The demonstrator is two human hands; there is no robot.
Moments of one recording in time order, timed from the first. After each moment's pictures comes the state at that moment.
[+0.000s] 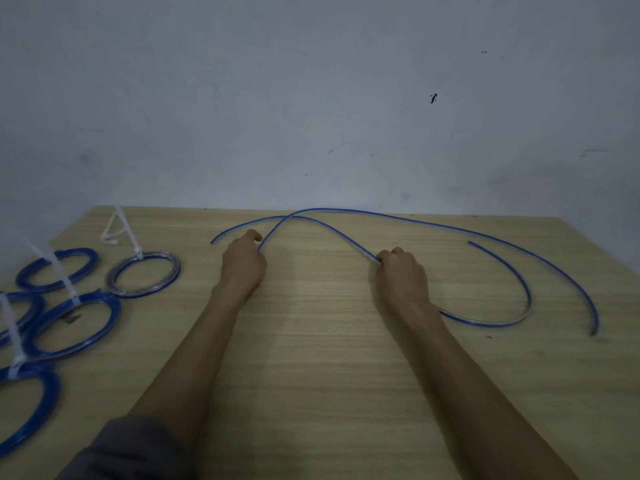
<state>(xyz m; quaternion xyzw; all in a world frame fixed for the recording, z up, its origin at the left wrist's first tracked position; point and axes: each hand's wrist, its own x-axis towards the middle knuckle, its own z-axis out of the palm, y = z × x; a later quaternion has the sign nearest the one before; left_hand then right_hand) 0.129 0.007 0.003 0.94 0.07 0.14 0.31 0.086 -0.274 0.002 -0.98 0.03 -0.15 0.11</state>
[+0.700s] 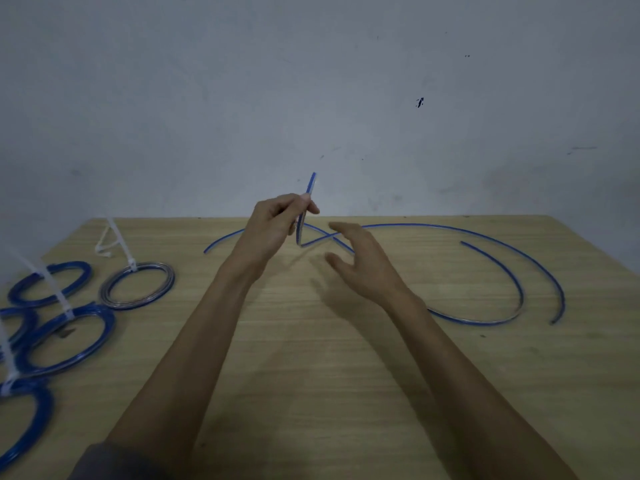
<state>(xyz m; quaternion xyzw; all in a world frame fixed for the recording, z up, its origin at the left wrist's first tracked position) 0.079 -0.051 0.105 0.75 -0.18 0.11 0.62 0.076 -0.240 0.041 -0.90 -0.18 -0.19 0.35</state>
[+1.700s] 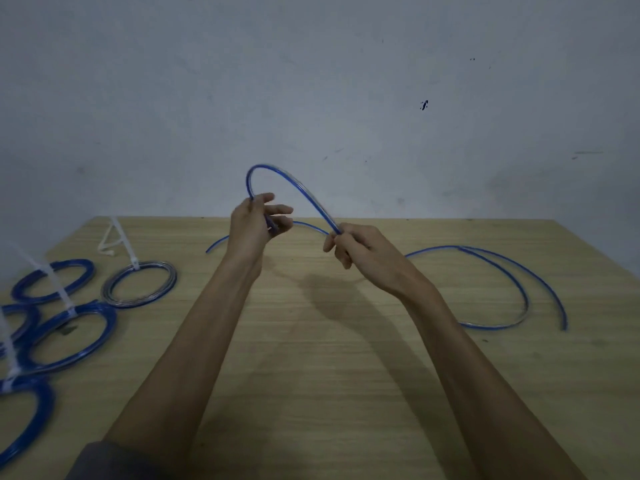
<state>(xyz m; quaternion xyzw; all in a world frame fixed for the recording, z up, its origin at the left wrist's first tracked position) 0.107 -0.043 0.089 0.60 0.01 0.15 0.78 0.045 -0.234 0.096 -0.83 -0.20 -0.06 0.52</state>
